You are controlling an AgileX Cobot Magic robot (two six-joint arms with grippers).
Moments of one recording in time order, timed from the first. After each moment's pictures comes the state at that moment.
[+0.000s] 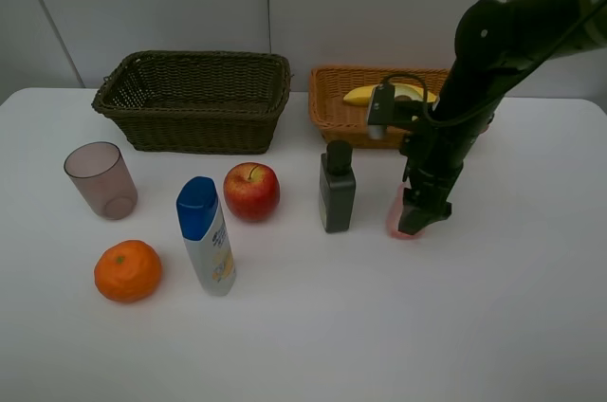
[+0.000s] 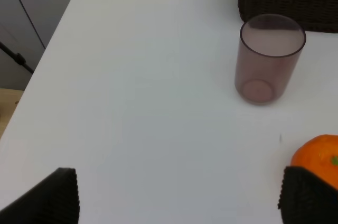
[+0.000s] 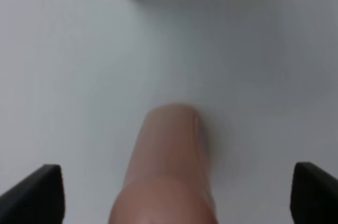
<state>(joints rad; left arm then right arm) 0.03 -0.01 -0.42 0.07 1.07 -0.10 0.37 1.89 -1.15 0.11 0.84 -1.06</state>
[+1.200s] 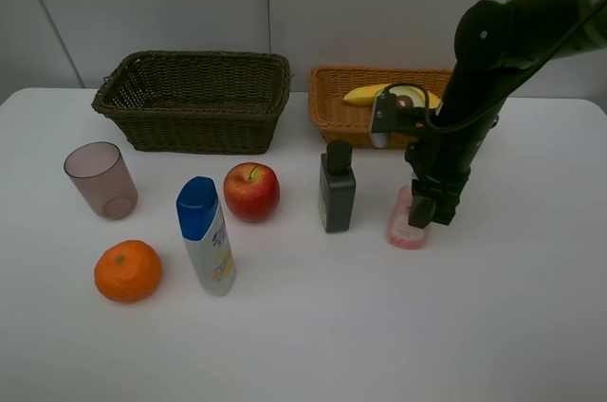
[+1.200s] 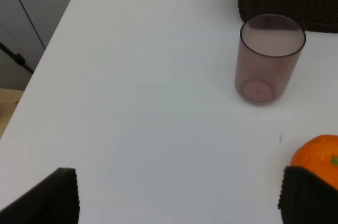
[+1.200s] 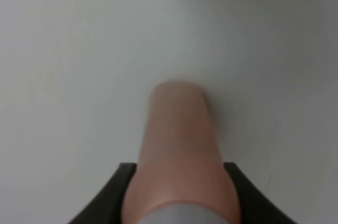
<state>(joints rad) 0.03 -0.01 -0.42 0.07 1.07 -0.10 0.37 1.89 -1.15 0.10 0.91 -1.06</state>
